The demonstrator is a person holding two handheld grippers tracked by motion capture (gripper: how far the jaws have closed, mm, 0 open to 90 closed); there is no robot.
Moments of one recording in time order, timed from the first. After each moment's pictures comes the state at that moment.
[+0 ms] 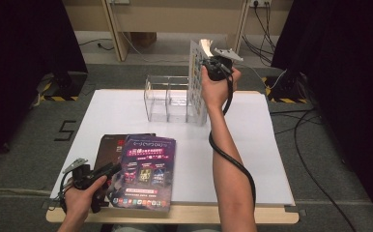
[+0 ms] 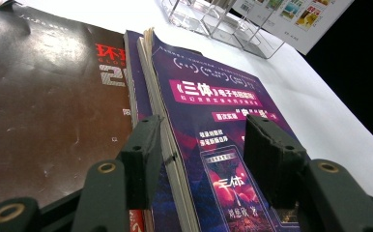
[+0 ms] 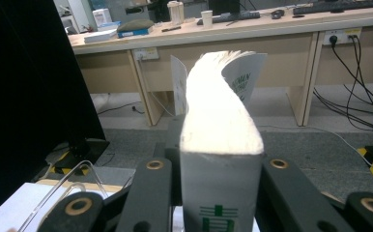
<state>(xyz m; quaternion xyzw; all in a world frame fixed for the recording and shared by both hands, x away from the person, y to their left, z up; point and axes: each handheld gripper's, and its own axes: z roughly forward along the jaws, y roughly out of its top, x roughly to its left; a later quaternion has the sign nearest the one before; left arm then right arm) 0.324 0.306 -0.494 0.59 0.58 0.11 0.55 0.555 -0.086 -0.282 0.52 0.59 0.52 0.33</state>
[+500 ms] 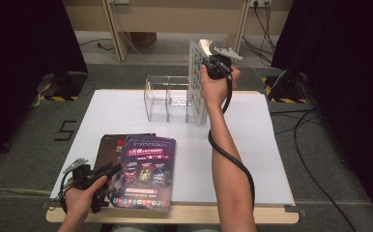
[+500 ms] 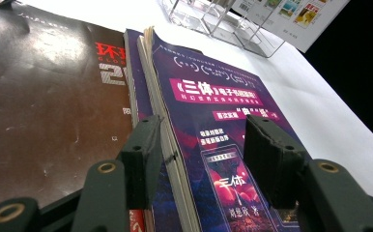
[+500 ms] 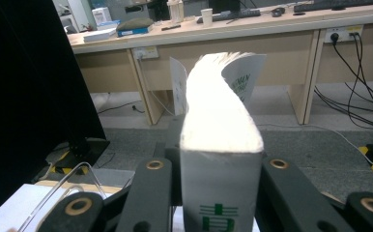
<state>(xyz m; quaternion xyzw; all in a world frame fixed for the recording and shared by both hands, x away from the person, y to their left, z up) 0.325 0.306 -0.494 0.59 0.58 0.11 0.55 0.561 -0.085 -0.282 0.53 0.59 0.52 0.33</state>
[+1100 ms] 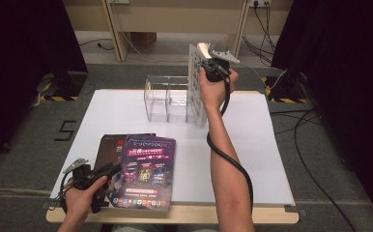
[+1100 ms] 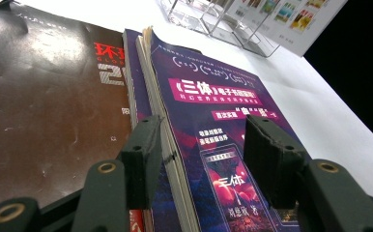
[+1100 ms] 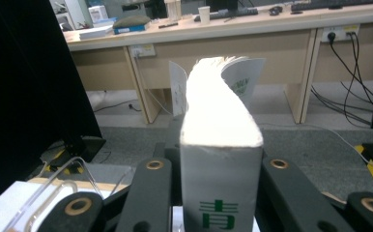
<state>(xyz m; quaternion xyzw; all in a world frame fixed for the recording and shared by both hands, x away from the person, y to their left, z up) 0.324 0.305 -0.494 0.60 0.58 0.11 0.55 0.563 -0.082 -0.297 0.53 0.59 0.51 0.33</state>
